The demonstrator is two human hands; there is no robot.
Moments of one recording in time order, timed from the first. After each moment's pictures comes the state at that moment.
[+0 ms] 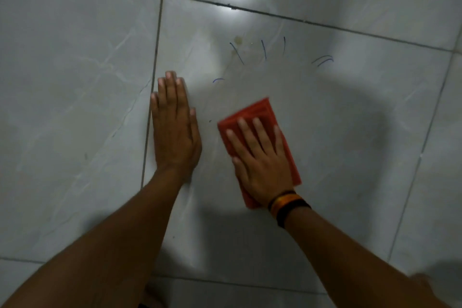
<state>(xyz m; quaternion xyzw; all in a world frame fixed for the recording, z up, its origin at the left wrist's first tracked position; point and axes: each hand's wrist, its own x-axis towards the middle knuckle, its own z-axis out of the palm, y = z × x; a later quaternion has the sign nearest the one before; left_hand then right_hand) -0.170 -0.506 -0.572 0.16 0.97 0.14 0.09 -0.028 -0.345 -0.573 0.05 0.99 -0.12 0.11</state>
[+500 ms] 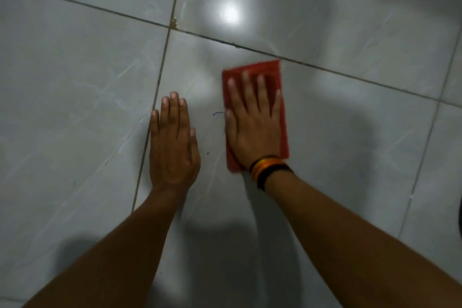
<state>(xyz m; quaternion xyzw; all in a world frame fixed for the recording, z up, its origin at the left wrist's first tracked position) -0.192 -0.498 -0.581 0.17 0.98 0.10 0.07 -0.175 -0.318 -0.576 0.14 0.98 -0.09 0.07</state>
